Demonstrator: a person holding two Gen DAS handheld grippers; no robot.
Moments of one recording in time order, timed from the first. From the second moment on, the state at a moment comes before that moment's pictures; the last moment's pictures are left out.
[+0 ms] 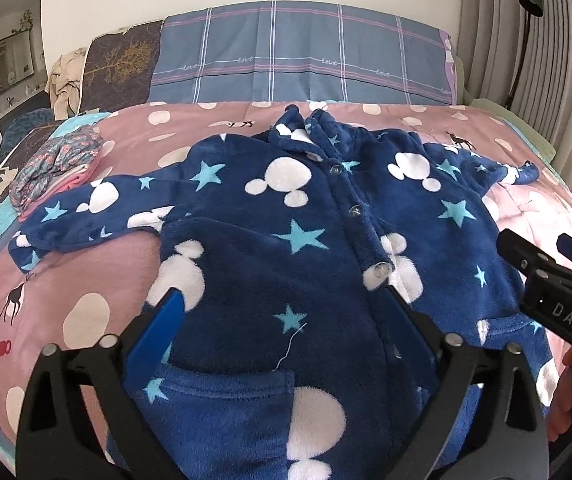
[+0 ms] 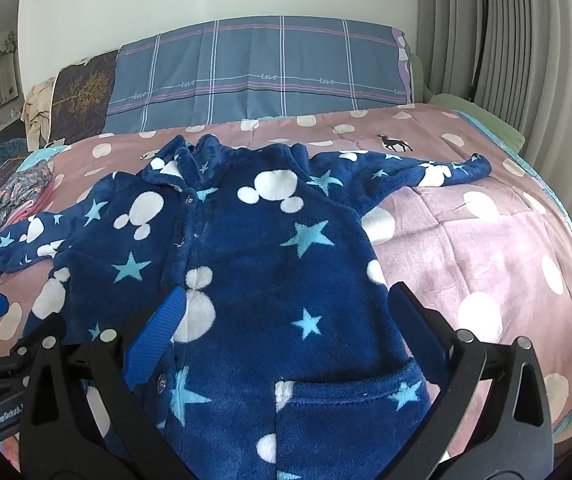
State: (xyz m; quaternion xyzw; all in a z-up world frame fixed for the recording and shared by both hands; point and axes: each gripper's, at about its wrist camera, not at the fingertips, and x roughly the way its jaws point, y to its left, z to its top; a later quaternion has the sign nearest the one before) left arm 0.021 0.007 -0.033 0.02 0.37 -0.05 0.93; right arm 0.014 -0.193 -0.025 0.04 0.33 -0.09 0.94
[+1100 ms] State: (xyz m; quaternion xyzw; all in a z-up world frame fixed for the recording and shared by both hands) left arm 0.130 0.334 -0.129 -0.50 0.37 0.12 0.77; right arm 0.041 -0.218 -0.058 0.05 0.36 -0.05 0.93
